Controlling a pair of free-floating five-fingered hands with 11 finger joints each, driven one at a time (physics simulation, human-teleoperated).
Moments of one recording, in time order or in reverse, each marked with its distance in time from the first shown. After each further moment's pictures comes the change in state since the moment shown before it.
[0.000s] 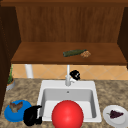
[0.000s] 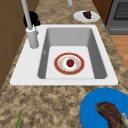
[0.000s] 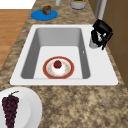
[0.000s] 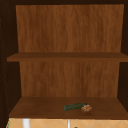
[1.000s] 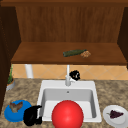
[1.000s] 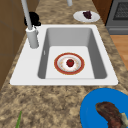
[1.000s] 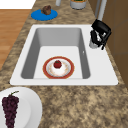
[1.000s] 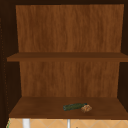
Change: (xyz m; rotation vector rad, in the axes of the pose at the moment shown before) left hand 0.000 0.000 0.000 0.000 0.000 0.000; right hand 0.010 0.003 0.005 -0.016 0.165 -0.053
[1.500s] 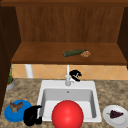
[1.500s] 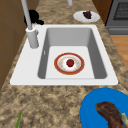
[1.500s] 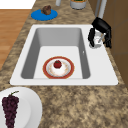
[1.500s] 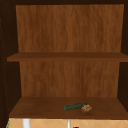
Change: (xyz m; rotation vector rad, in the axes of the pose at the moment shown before) left hand 0.000 0.000 0.000 0.000 0.000 0.000; right hand -0.009 -0.008 0.005 0.033 -0.031 -0.016
